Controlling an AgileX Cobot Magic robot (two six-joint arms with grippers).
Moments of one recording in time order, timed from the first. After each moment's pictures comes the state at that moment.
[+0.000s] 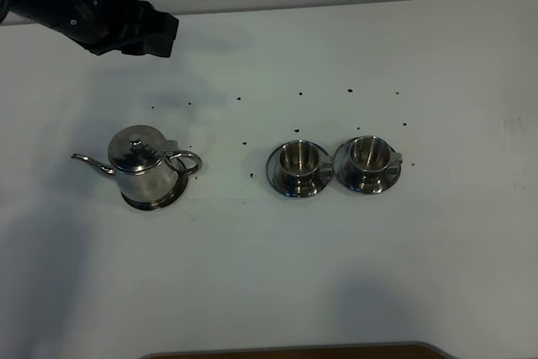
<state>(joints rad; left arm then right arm) -0.20 1.75 -1.45 -0.35 0.78 0.35 -0.16 0.09 -0.53 0.17 1.12 -0.10</state>
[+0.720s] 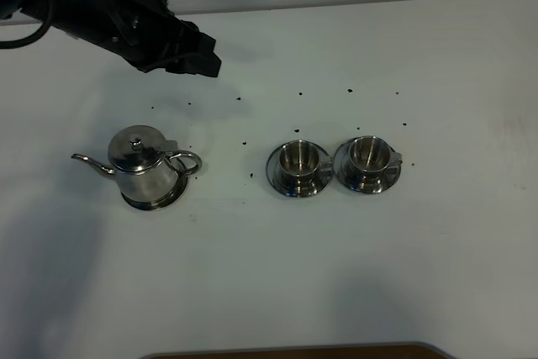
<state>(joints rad) -0.24 1.85 -1.45 -0.60 0.80 0.56 -0.18 -0.01 -0.52 0.17 1.12 -0.10</state>
